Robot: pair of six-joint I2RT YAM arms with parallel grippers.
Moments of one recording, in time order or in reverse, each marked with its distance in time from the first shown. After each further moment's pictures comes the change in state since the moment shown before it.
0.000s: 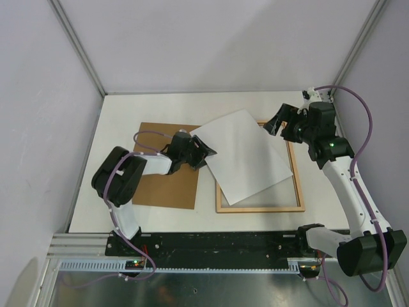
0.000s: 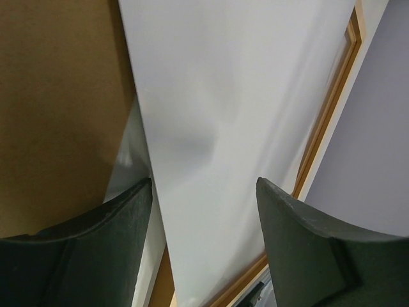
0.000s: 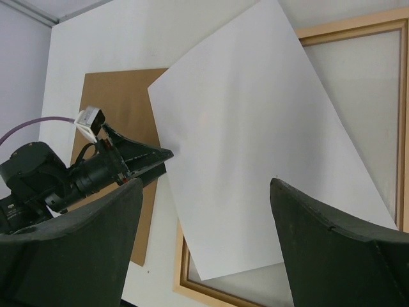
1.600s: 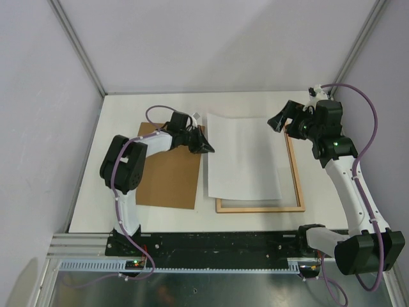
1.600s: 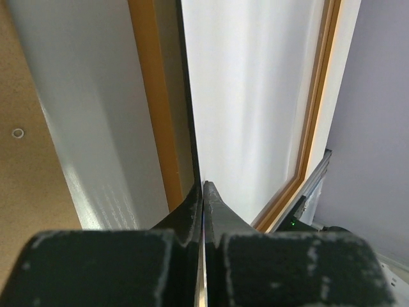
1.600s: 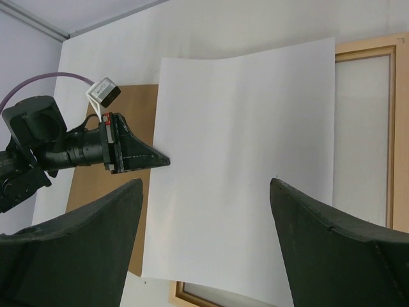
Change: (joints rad) left arm 0.107 0.171 0.391 -0.368 0.426 0.467; right arm -0.067 0.003 0.000 0.054 -0.063 -0.023
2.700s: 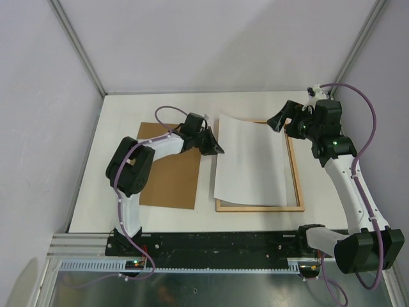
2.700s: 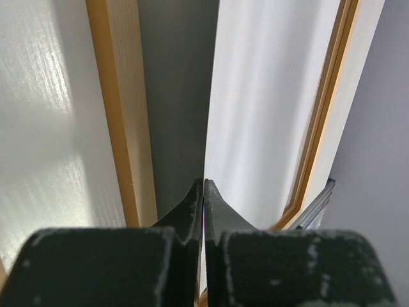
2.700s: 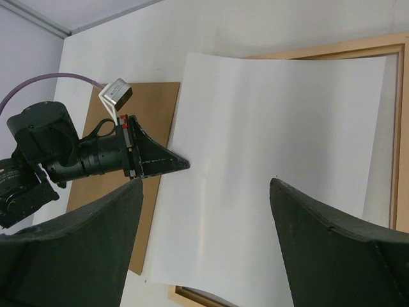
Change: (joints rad) left arm -0.128 0.004 0.049 -0.017 -0.198 -0.134; right arm 0.000 0.009 0.000 0.007 -0.015 -0.003
